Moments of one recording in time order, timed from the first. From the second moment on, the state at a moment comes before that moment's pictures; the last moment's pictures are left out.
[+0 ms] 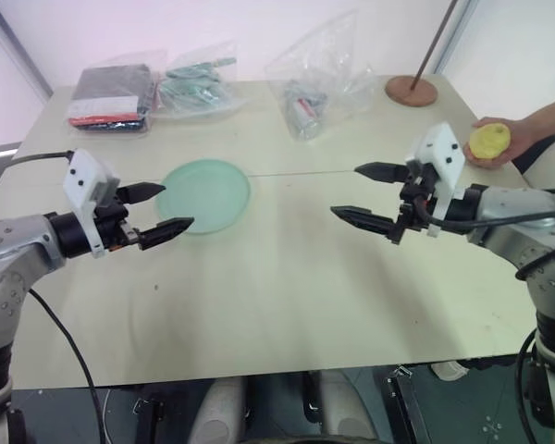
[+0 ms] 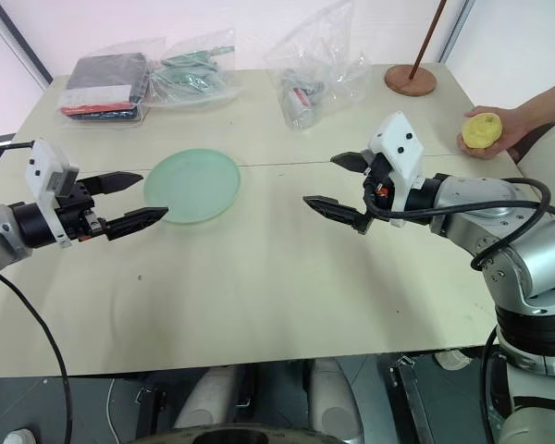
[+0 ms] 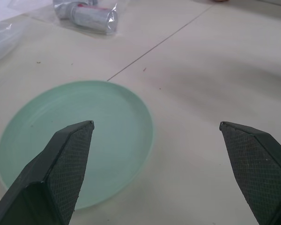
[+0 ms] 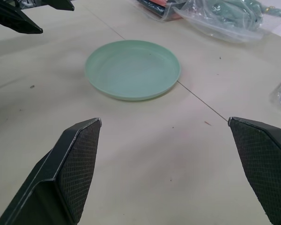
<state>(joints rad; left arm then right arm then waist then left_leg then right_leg) -0.25 0.89 0.34 -0.36 -0.68 0.76 -0.84 -0.53 -0.81 -0.11 -0.48 0.69 0.91 0.71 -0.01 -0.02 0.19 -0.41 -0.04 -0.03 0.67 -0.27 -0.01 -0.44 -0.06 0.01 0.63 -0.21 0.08</state>
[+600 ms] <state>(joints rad) -0.25 0.89 0.33 -0.36 -0.68 0.75 -0.84 -0.53 -0.81 -0.11 -0.47 0.67 0.89 0.73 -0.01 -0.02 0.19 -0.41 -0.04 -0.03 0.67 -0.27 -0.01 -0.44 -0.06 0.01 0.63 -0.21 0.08</state>
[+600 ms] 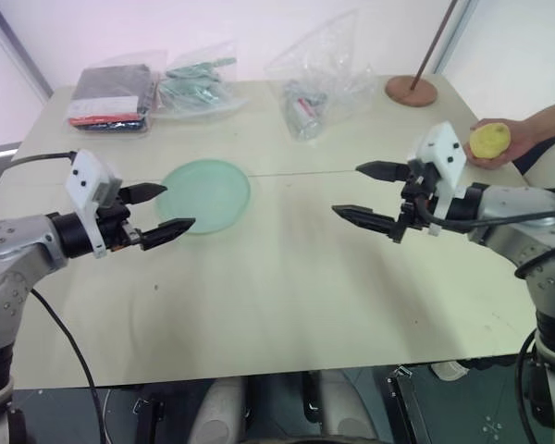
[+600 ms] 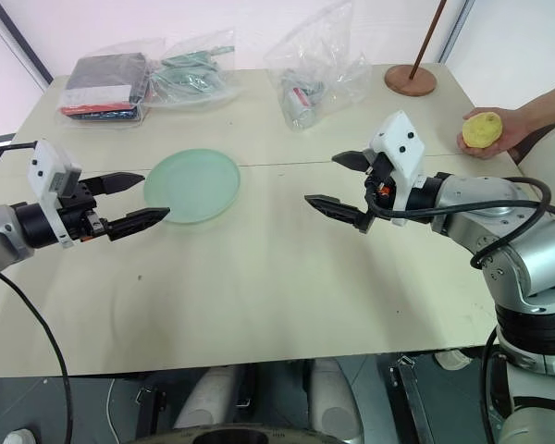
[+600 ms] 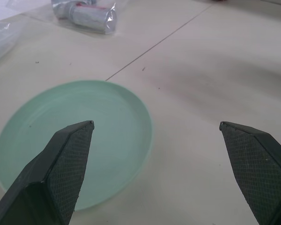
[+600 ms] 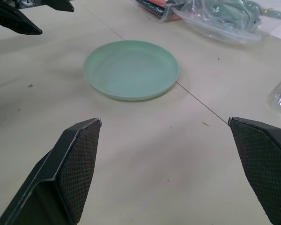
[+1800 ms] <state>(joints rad) -0.79 0.61 0.32 0.00 -0.67 0.89 -0.35 -0.55 -0.79 -0.09 -0.47 0.67 0.89 0.70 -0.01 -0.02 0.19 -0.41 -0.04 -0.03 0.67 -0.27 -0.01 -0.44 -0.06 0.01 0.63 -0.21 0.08</state>
